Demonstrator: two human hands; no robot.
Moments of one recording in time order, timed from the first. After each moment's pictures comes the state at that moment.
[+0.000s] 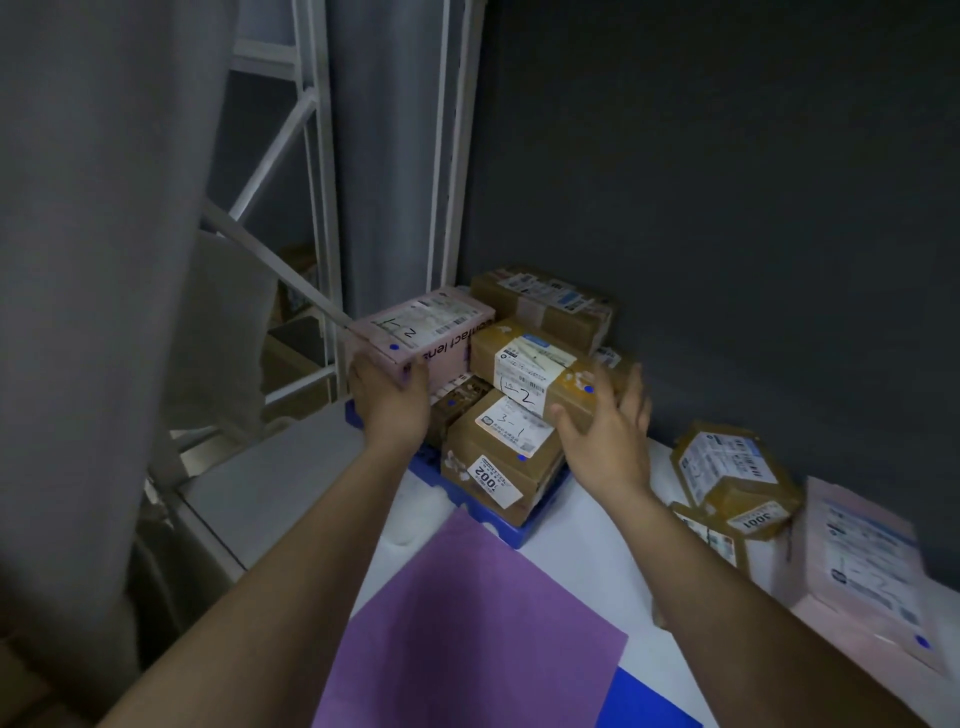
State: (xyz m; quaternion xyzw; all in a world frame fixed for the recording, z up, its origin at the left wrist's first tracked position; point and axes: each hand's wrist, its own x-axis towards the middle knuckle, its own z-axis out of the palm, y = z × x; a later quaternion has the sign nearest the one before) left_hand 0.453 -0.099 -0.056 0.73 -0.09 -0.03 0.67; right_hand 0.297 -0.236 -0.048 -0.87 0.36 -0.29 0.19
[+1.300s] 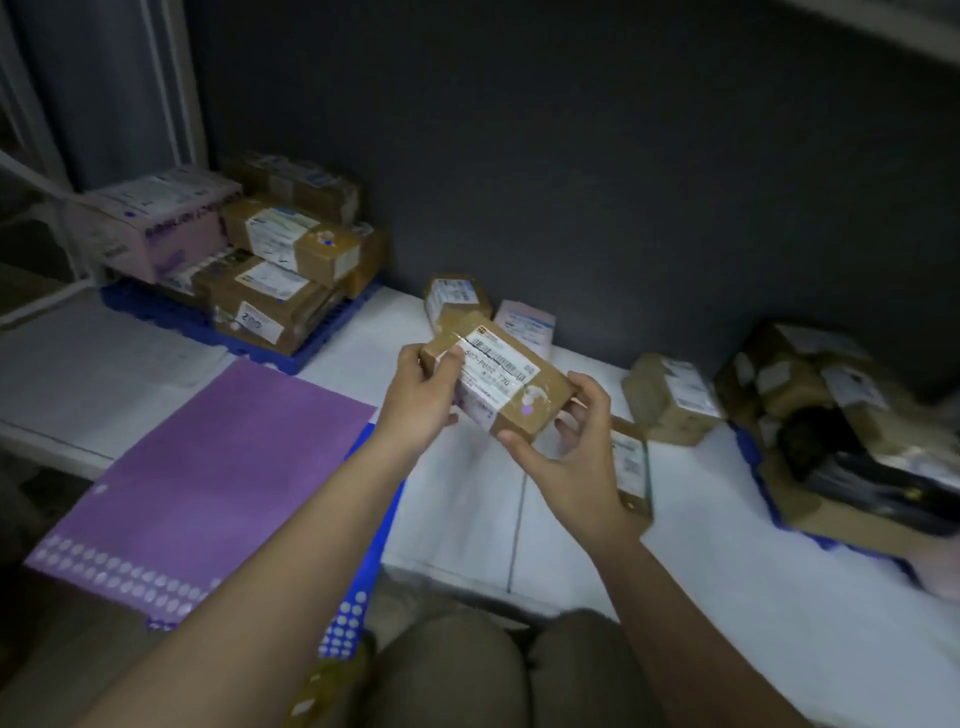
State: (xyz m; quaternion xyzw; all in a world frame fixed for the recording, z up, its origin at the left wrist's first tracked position) left_hand 0.094 -0.071 0.002 0.61 -0.28 -0.38 0.64; right_hand -0.069 -0.119 -0.025 -0.75 0.37 -0.41 0.37
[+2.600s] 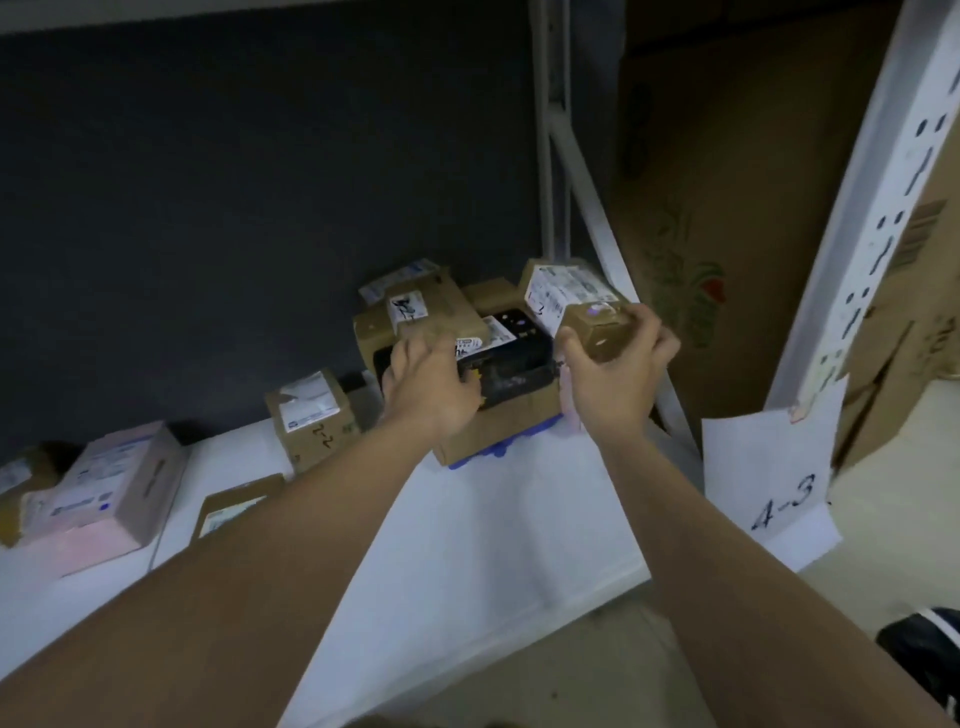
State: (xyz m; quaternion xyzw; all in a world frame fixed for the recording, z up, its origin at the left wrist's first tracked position) left_hand -0.366 -0.272 0.039 0.65 -0.73 -0.06 0.21; right_hand -0.532 -0.280 -0.015 -0.39 0.61 -0.67 0.13
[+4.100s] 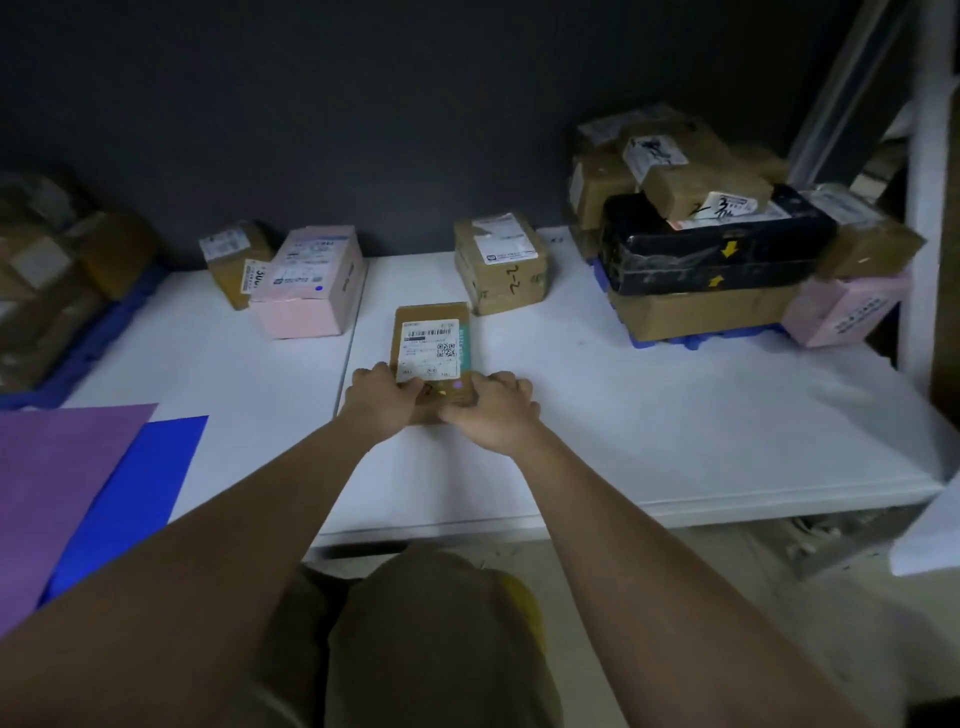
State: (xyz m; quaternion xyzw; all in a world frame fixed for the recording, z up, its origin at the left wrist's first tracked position) left_hand -0.090 -0.186 -0.096 0.83 -0.46 -0.26 0.20; right_hand -0.232 -0.208 -0.107 -0.73 0.58 -0.10 0.35
